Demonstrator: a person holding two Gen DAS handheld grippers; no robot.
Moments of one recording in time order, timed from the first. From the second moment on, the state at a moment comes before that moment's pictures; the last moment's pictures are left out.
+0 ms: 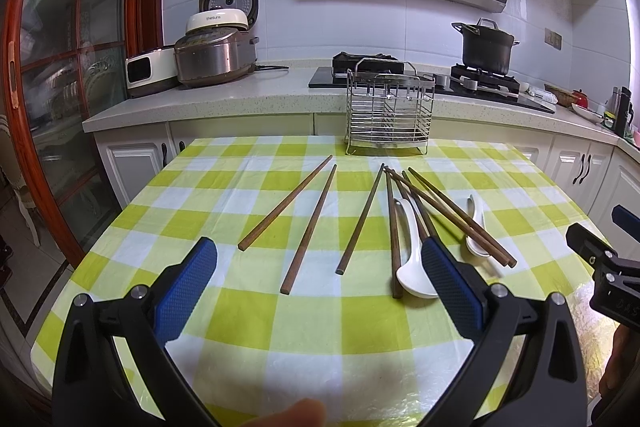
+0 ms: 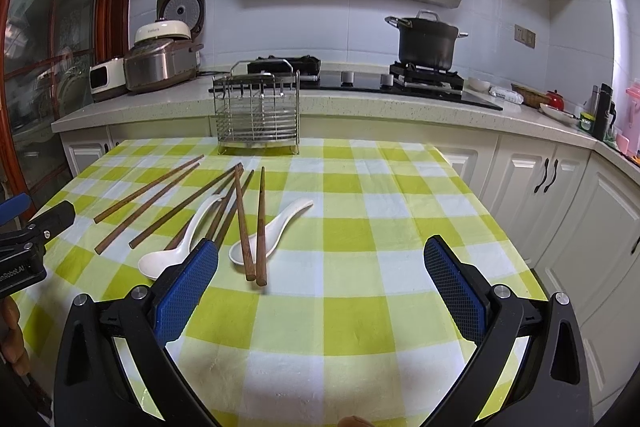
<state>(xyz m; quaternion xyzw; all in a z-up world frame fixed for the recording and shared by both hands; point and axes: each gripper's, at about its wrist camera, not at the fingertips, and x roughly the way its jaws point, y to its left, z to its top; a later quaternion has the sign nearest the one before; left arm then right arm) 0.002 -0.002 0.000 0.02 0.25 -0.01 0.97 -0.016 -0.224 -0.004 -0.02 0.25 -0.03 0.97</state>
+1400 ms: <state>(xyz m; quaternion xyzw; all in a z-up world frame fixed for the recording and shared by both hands) 0.226 0.040 -0.038 0.07 0.44 -0.12 0.89 0.203 -0.200 -0.040 -0.03 0.49 0.05 0.87</state>
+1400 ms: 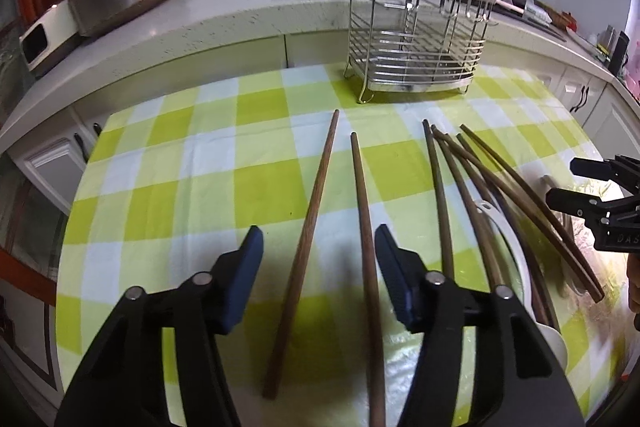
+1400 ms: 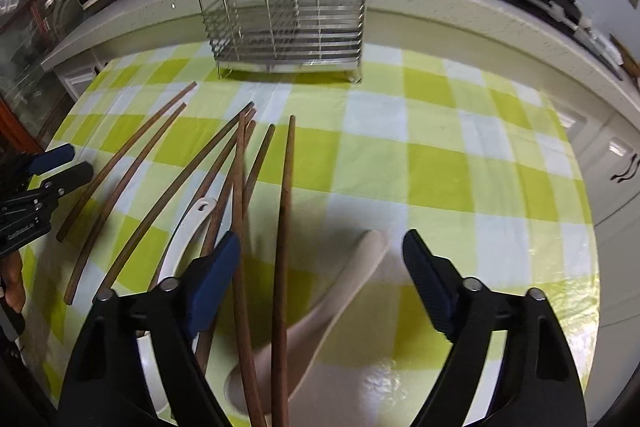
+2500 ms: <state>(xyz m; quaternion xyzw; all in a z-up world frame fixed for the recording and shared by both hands) 0.257 0.031 -0.063 0.09 0.47 -0.14 0.86 0.213 -0.184 -0.053 -0.05 0.52 0.12 0.85</state>
